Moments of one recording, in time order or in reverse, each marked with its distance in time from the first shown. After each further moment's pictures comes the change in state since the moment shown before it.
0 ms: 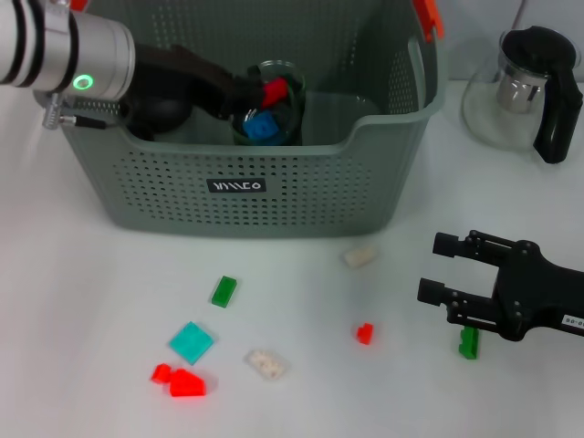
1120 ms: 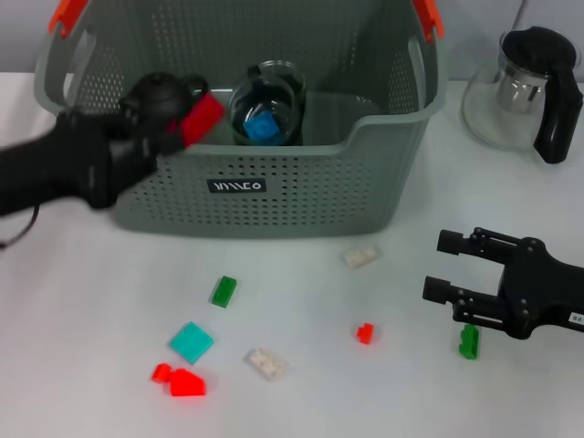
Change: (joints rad) left arm 0.195 0.026 -0.707 -0.368 -0.288 0.619 0.812; right arm 0.004 -0.010 0.004 0.000 0.002 -0.019 0.004
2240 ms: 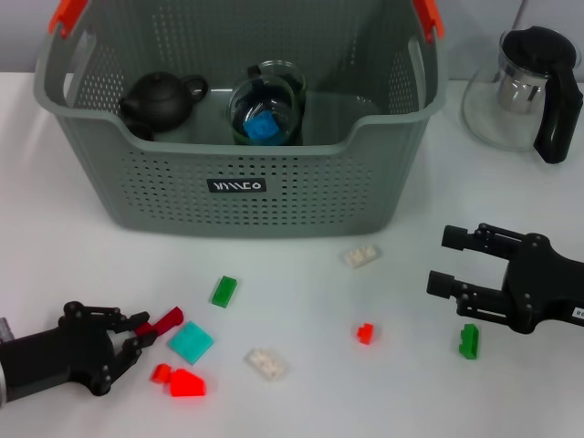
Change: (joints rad) left arm 0.266 -0.078 0.206 -0.081 0.196 -0.486 0.471; right arm 0.002 -0.007 0.003 0.000 0.004 0.009 0.006
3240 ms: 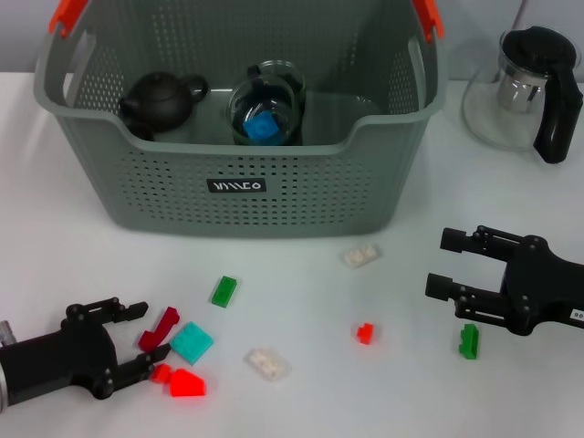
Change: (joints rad) left arm 0.005 0.000 0.000 -0.004 -0.005 0.013 0.010; right arm -0.001 0.000 -0.010 0.000 0.000 0.008 0.000
